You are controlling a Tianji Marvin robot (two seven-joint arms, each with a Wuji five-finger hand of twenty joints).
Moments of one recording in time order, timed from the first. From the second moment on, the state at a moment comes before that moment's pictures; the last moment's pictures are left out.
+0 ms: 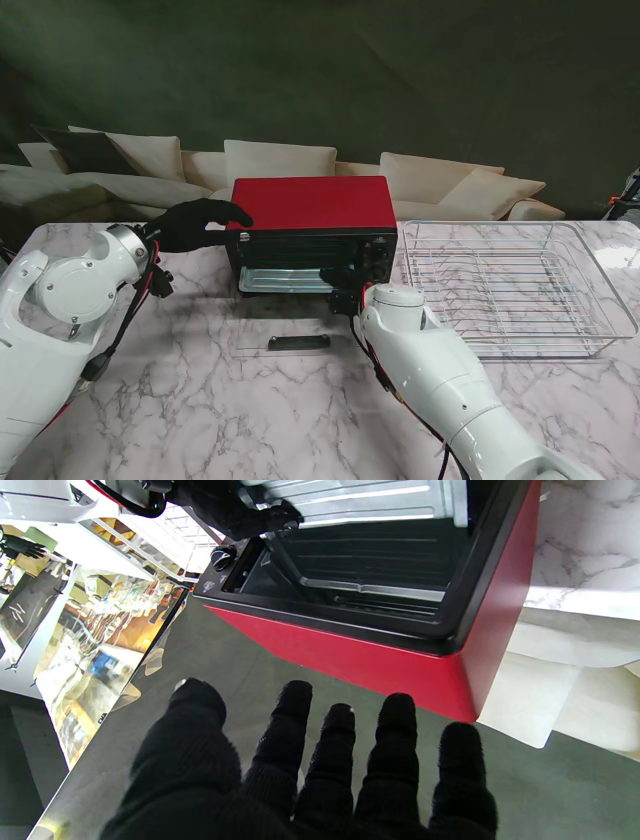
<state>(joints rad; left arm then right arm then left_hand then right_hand) 1.32 -1.02 -1.38 -1.69 0.47 -0.16 -0.48 -1.11 -1.47 1.05 -1.04 0.66 0.44 -0.27 0.91 -0.06 0.01 0.03 0.60 0.18 0.21 0.49 0.50 0.18 0.18 0.40 0.47 0.27 0.26 0.50 0.07 0.34 0.62 0.44 0.78 -0.49 0.93 -0.26 0.72 0.05 0.94 0.62 1.09 0.20 0.96 0.77 1.27 0.13 1.20 0.66 1.09 0.31 1.55 0.75</state>
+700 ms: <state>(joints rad) 1.33 -1.02 -1.39 -1.70 0.48 -0.16 -0.48 -1.10 -1.49 1.05 -1.03 0.65 0.45 -0.31 0.91 -0.06 0.01 0.03 0.60 0.18 0.21 0.49 0.50 0.18 0.18 0.40 0.47 0.27 0.26 0.50 0.07 0.34 0.62 0.44 0.78 -0.49 0.91 -0.26 0.73 0.05 0.97 0.54 1.08 0.19 0.96 0.75 1.28 0.13 1.14 0.66 1.08 0.29 1.55 0.75</state>
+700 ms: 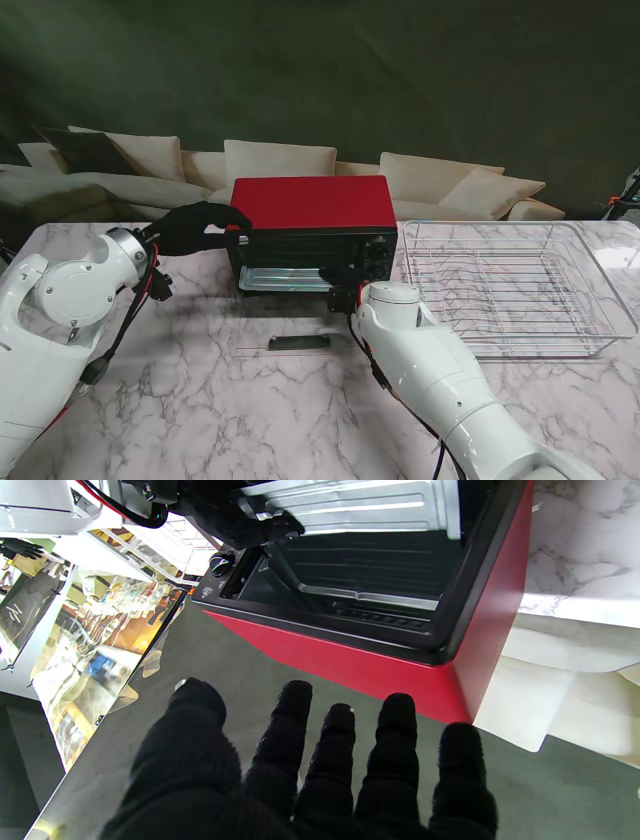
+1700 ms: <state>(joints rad) 1.31 -1.02 -1.37 -1.69 0.47 -0.17 -0.48 -1.19 -1.42 1.09 -1.18 0.59 0.52 -0.24 0.91 -0.06 0.01 0.03 0.60 0.18 0.21 0.49 0.50 0.18 0.18 0.40 0.47 0.27 0.26 0.50 0.07 0.34 0.62 0.44 0.81 -0.43 0.84 -0.26 0.69 0.04 0.97 0.45 1.05 0.19 0.97 0.72 1.26 0.12 1.22 0.66 0.99 0.28 1.57 0.77</state>
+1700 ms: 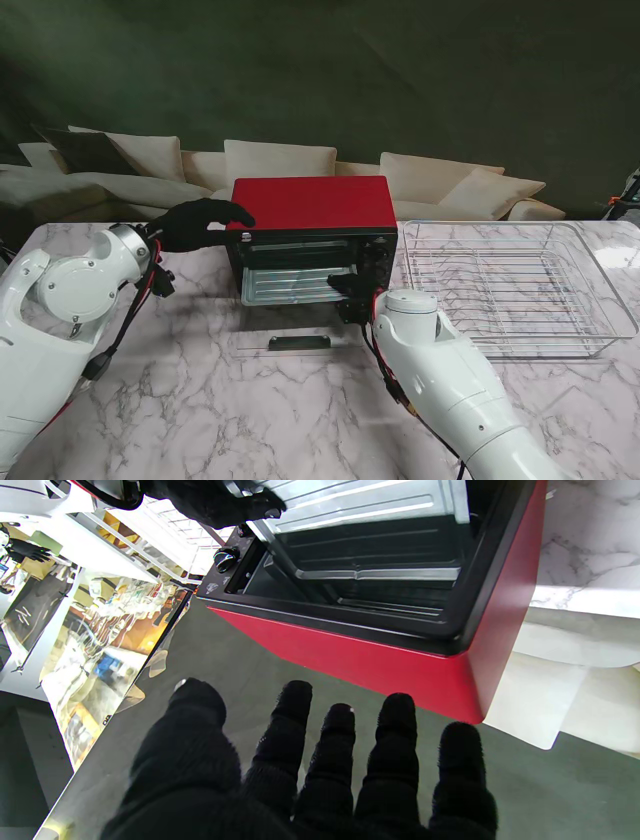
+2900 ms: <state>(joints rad) 1.31 -1.02 -1.37 -1.69 0.47 -0.17 -0.48 -1.19 -1.44 1.08 -1.17 0.65 0.49 -0.35 0.91 -0.06 0.01 0.03 0.60 0.18 0.21 0.49 0.50 0.18 0.18 0.40 0.47 0.27 0.26 0.50 0.07 0.34 0.62 0.44 0.79 -0.48 0.90 -0.26 0.73 0.04 0.98 0.52 1.08 0.19 1.00 0.75 1.30 0.17 1.29 0.68 1.04 0.34 1.61 0.78</state>
